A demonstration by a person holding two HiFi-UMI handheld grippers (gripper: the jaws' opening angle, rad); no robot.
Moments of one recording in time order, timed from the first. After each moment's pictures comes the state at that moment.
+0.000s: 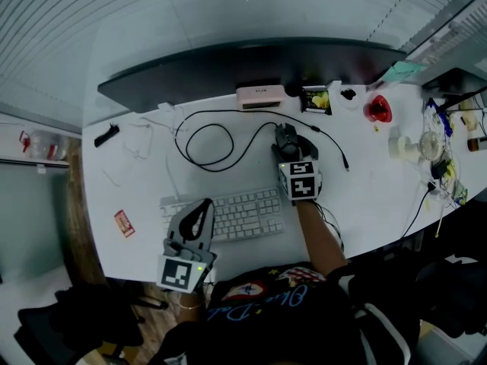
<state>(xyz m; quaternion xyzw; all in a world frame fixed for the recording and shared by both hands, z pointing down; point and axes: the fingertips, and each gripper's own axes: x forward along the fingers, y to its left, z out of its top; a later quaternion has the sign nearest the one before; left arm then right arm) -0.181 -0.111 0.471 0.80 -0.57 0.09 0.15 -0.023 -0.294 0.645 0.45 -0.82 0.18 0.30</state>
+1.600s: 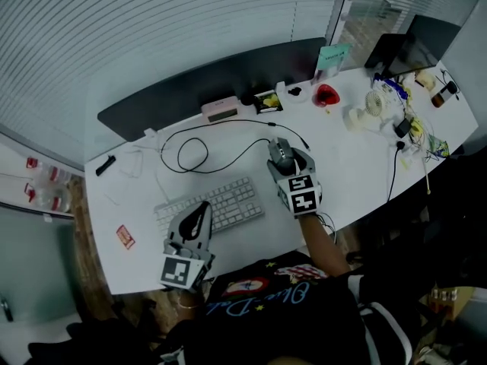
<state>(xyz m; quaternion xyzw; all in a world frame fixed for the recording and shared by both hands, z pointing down) -0.113 -0.050 0.416 0.86 -0.50 0.07 0.08 0.069 -0.197 0.538 0.51 -0.82 0.13 0.22</state>
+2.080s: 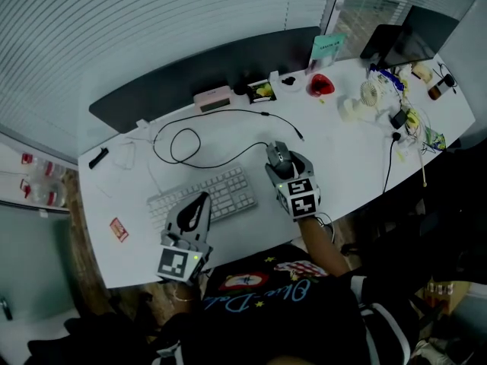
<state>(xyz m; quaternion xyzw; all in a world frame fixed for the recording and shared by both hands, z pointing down) -0.094 -0.050 0.419 0.87 -0.49 0.08 0.08 0.083 -0.162 0.558 0.50 -0.82 0.15 0.23</state>
